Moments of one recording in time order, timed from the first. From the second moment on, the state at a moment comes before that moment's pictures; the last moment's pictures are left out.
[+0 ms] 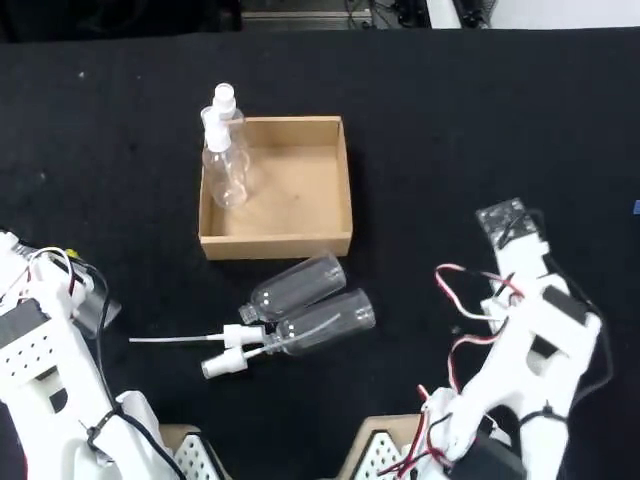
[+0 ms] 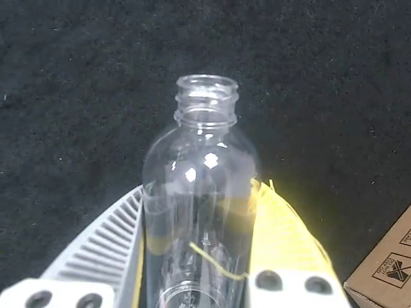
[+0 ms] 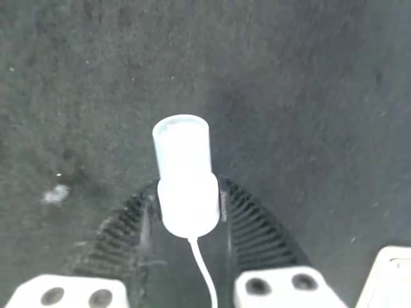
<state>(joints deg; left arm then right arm) -39.6 -50.8 61.5 48.9 16.8 38.2 -30.3 60.4 48.5 52.1</state>
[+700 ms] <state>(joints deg) -39.6 -50.8 61.5 48.9 16.8 38.2 0.5 39.0 62.0 68.1</state>
